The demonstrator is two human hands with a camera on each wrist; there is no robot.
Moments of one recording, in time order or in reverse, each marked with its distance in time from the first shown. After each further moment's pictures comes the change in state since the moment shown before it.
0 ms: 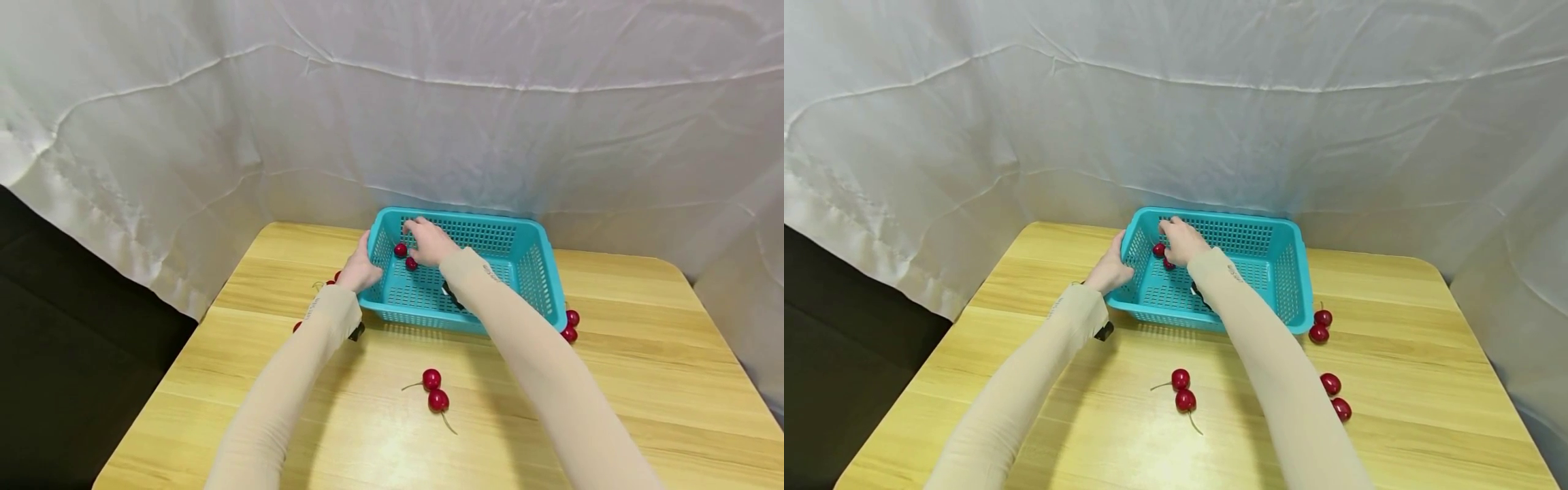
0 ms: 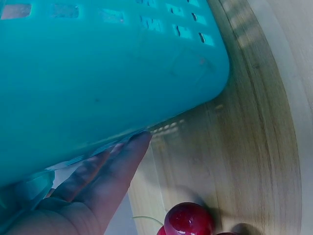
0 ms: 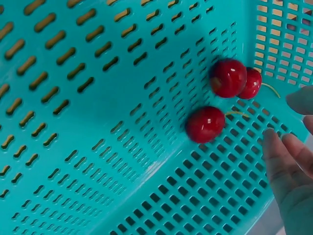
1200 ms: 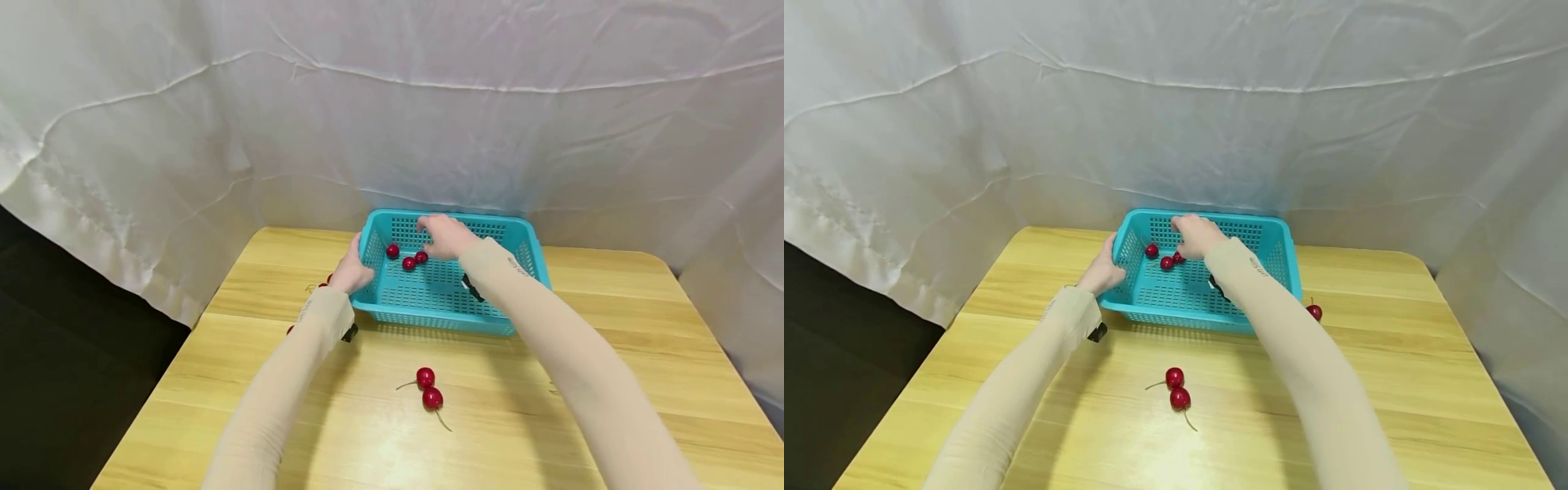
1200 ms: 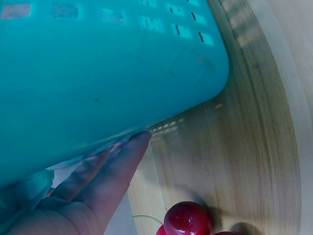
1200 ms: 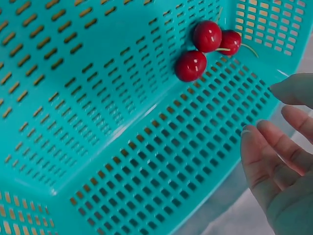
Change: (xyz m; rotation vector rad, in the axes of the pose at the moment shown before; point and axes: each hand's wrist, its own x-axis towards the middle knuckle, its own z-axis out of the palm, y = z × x) left_hand 0.005 -0.007 -0.006 0.018 0.007 0.017; right_hand -0.025 0.011 -0.042 -0.097 -0.068 0.040
